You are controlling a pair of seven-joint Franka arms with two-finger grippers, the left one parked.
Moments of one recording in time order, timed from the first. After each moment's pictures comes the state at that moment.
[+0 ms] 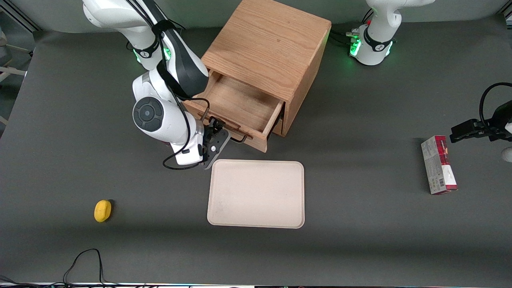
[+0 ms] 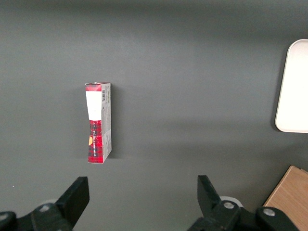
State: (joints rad) arm 0.65 0.44 -0.18 -1.54 0.32 1.90 -0.54
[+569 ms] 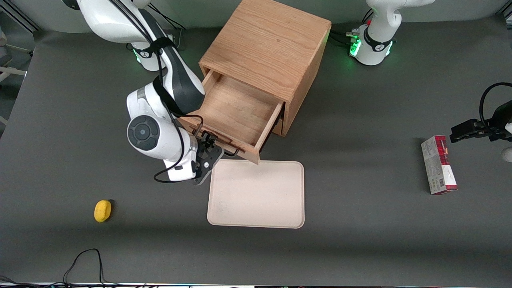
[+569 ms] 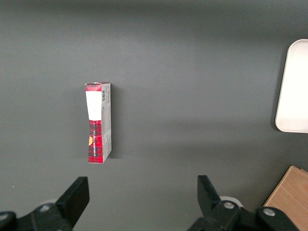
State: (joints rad) arm 0.58 0.55 -0.18 -1.38 0.27 1.82 -0.54
